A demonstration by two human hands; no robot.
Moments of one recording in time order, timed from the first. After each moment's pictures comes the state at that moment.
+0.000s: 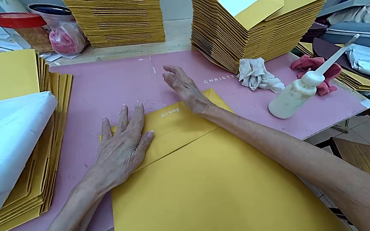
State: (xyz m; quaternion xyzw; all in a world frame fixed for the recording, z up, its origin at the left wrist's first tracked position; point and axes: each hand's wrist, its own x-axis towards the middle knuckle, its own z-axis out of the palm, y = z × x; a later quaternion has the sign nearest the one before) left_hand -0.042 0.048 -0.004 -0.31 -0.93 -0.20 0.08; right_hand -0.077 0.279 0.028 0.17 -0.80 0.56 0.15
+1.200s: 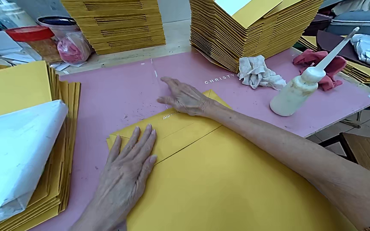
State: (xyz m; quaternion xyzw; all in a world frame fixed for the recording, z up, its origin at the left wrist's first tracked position) left_hand -0.007 0.026 -0.016 -0.39 -0.89 -0.19 0.14; right_hand -0.098 0.285 0.023 0.19 -0.94 0.27 0.10
